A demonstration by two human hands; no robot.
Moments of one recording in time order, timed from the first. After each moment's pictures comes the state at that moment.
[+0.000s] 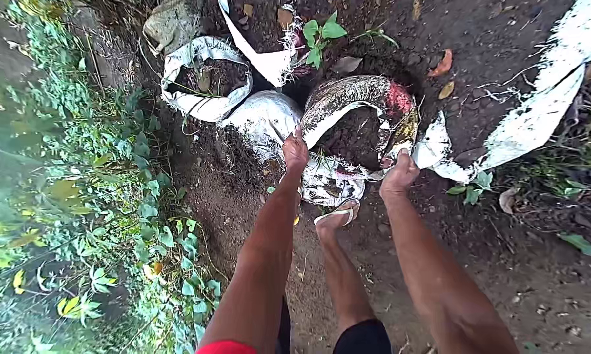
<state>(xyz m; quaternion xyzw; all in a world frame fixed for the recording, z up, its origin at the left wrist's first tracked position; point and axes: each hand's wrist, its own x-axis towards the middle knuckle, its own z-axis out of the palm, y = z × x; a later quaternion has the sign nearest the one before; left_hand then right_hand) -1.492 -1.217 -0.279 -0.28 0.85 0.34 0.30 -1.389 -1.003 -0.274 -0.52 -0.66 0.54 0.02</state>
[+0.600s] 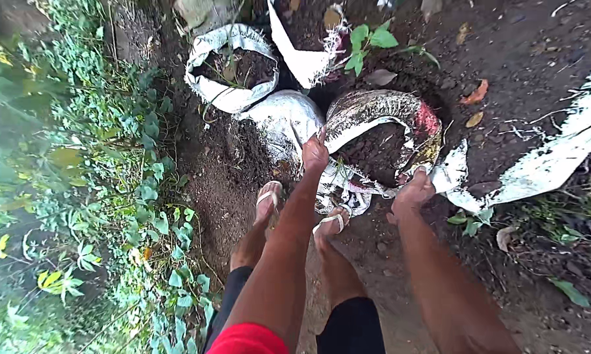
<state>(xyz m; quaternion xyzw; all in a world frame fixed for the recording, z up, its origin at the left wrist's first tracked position) -1.498 -1.217 -0.292 -0.28 0.84 0.34 0.33 -1.400 -1.005 -0.276 -0.52 -0.70 0.49 0.01</state>
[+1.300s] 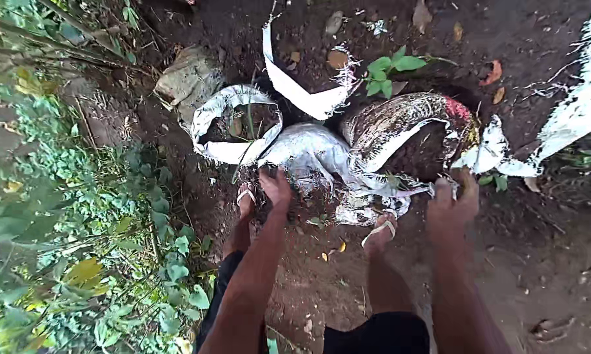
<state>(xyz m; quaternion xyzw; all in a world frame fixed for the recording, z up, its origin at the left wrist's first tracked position) -1.536 -1.447 -0.316 -0.28 0.84 0.38 0.27 -1.408 -1.132 -0.194 -0.49 -0.81 0.33 -0.01</state>
